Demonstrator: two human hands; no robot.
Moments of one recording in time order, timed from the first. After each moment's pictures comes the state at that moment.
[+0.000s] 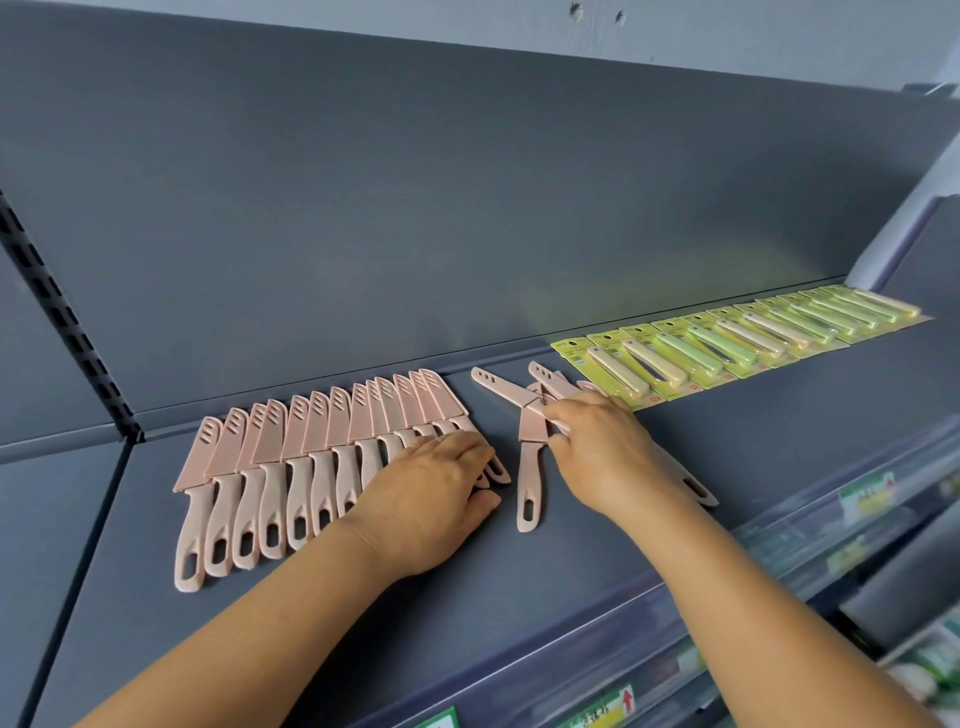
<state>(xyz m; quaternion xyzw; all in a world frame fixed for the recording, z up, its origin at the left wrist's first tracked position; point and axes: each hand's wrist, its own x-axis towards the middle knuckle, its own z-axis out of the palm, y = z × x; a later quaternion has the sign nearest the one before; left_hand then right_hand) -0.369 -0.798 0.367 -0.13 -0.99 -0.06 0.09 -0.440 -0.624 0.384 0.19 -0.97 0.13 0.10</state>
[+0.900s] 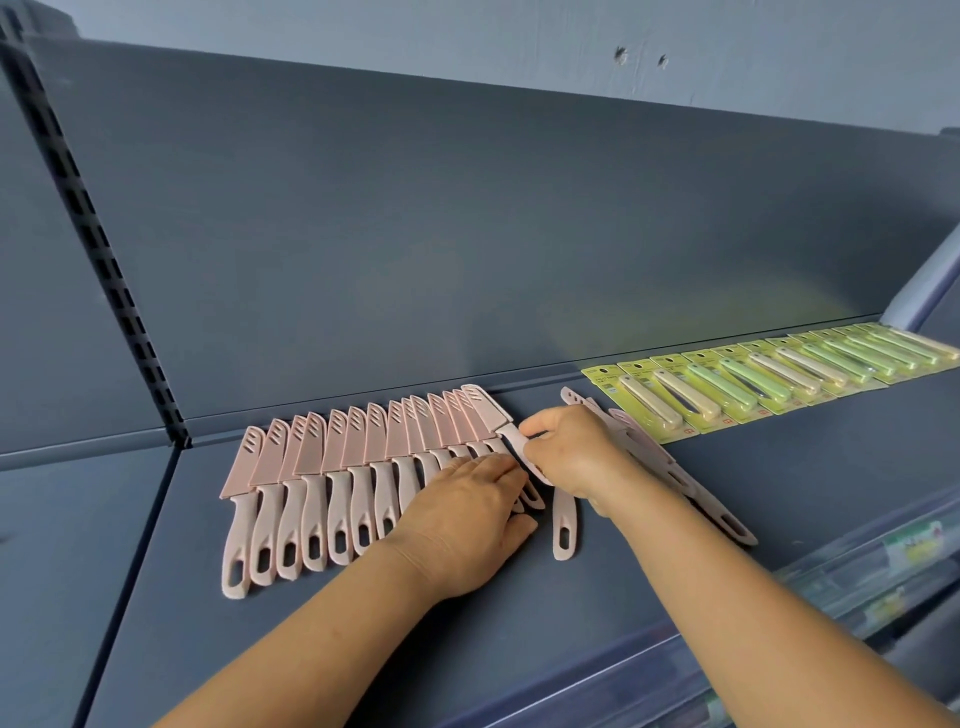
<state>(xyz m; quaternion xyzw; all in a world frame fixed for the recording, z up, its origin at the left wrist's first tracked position) -0.370 -0.797 0.367 -0.13 -0.99 -0.07 0.08 -0.444 -0.678 0.402 0.10 -0.92 0.37 -0.07</state>
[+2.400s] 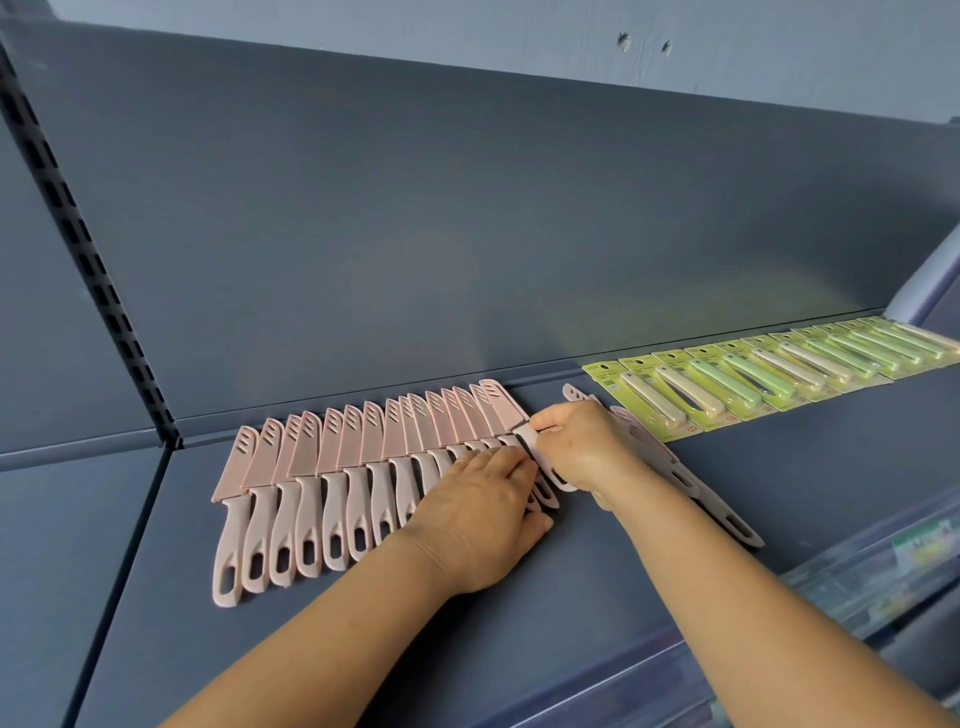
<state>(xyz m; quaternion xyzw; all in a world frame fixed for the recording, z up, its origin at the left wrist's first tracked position) -0.380 -0.789 0.368 -0.13 -0.99 -0.05 0.06 -0.462 -0.675 0.393 0.07 -0.91 0.40 -0.06</state>
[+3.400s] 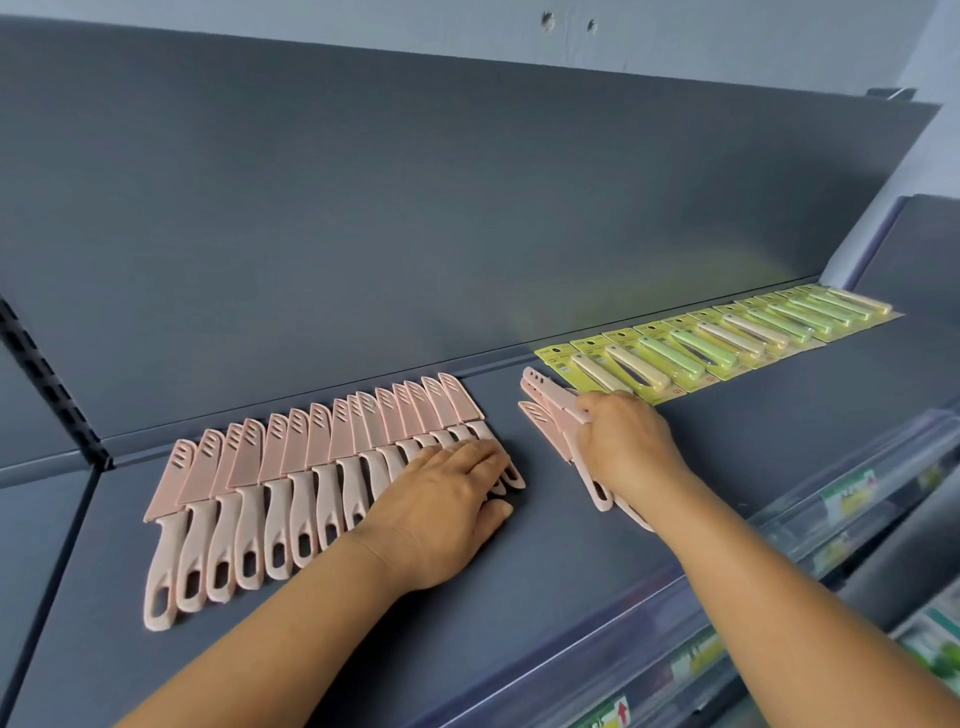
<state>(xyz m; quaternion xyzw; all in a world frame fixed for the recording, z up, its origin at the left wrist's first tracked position) -0.385 -0.786 0.360 -0.17 -0.98 -0.06 0.08 -0.456 -0.605 0.402 0.06 -0.99 0.12 0.06</state>
